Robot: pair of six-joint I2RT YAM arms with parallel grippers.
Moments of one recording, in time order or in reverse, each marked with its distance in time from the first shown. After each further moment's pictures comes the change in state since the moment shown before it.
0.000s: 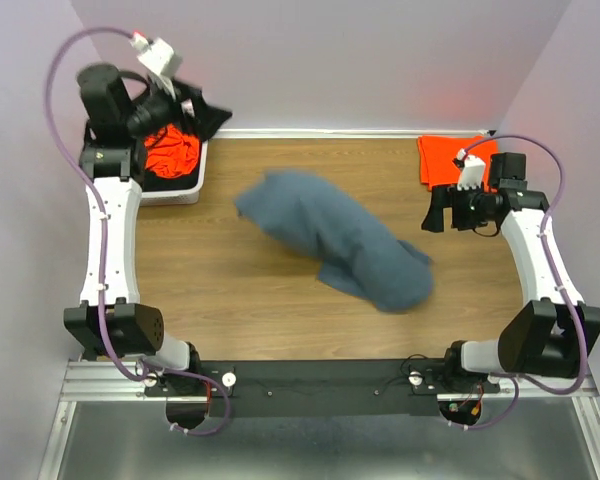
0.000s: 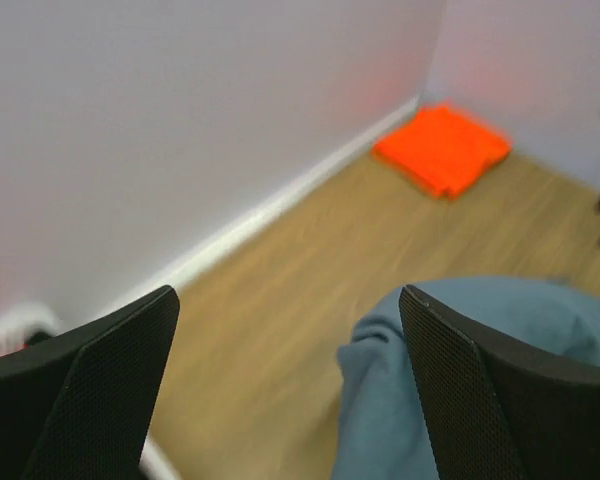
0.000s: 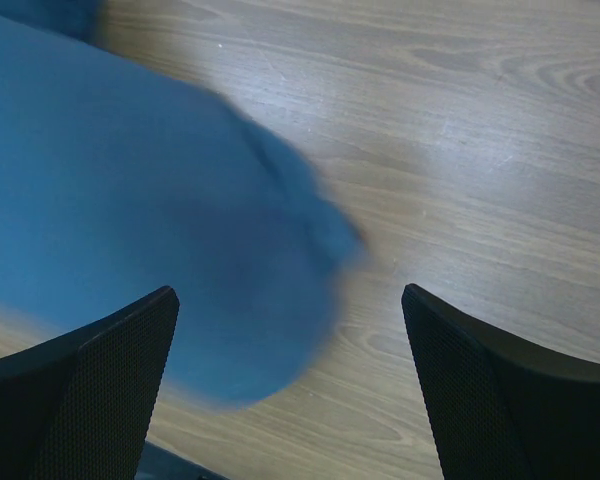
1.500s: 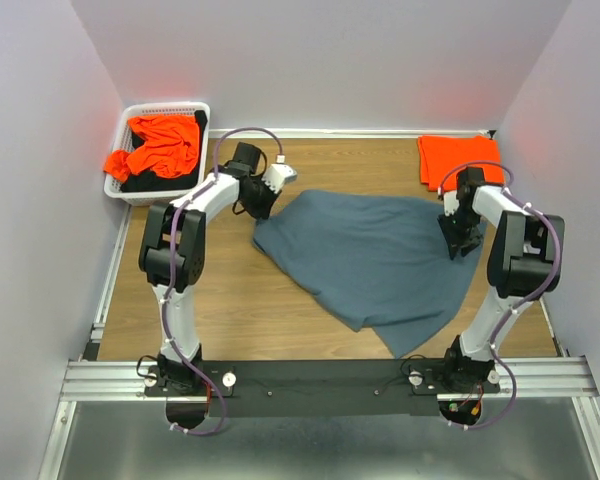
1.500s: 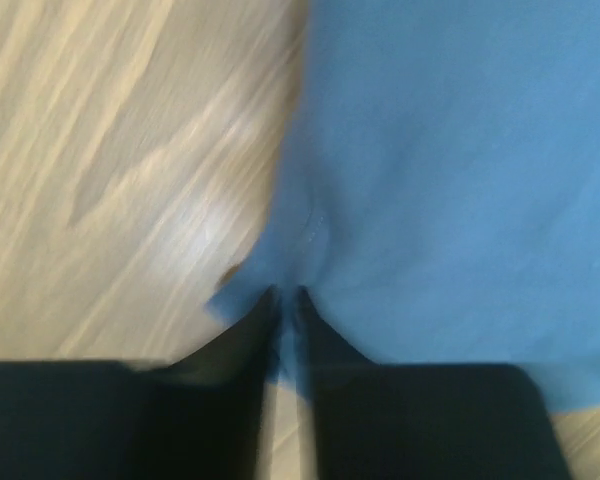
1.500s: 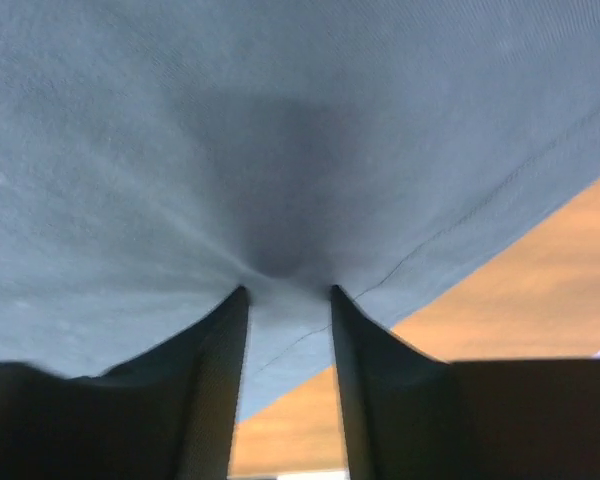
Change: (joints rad) left arm -0.370 0.523 -0.348 -0.230 -0.548 0.510; right arm 0.000 0.497 0.029 0.010 0.525 -0.130
